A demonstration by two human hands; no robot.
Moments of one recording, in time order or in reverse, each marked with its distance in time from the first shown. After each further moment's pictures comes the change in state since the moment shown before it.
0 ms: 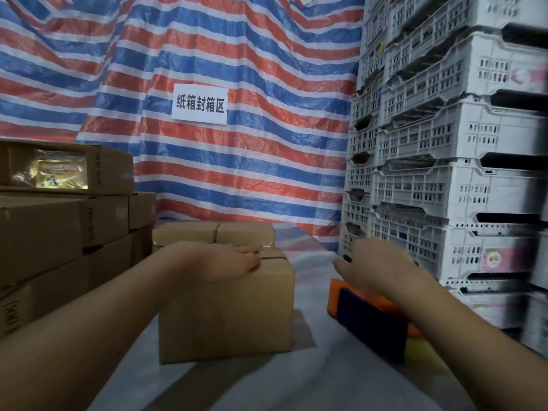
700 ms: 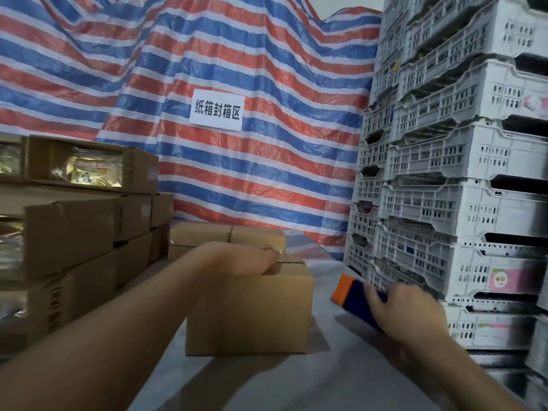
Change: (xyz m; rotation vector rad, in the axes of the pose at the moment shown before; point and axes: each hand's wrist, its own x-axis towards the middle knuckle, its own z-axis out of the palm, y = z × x) left_hand -0.017 0.000 -0.004 -0.390 0.091 -0.033; right_hand -0.032 0.019 0.059 0.069 0.231 0.239
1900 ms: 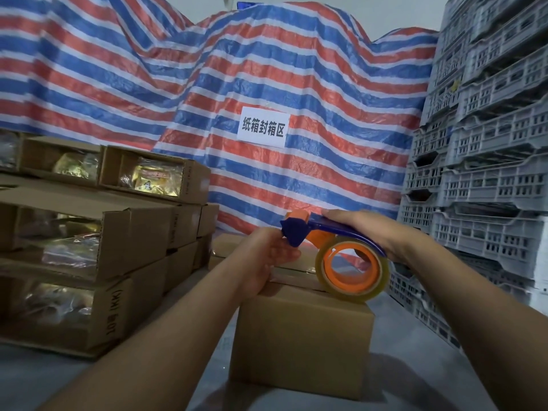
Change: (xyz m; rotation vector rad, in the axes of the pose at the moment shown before) left_hand 0.009 -0.041 -0.018 -1.196 0.331 0.034; right_hand 0.094 -0.159 -0.108 0.867 -0.682 -0.329
